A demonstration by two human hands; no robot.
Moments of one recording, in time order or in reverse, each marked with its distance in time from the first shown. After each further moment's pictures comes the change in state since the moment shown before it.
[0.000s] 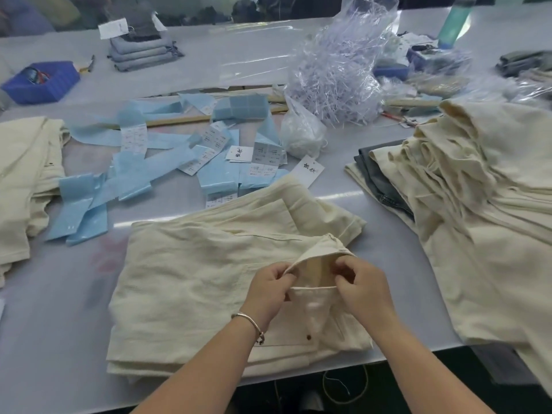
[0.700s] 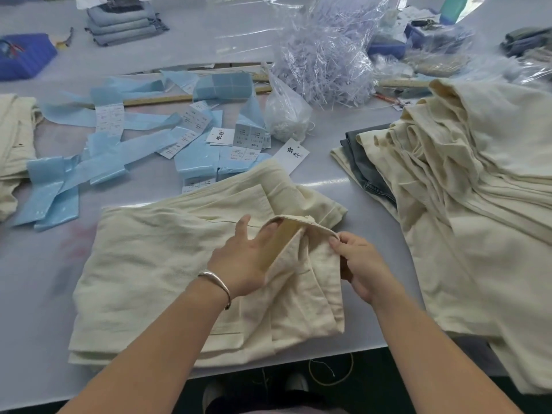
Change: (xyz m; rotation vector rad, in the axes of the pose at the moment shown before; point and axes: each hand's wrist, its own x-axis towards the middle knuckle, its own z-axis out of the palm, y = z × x) left_hand 0.023 0.036 -0.003 1.332 -0.062 0.152; right_hand 0.044 0.031 -0.026 0.861 -0.300 0.504
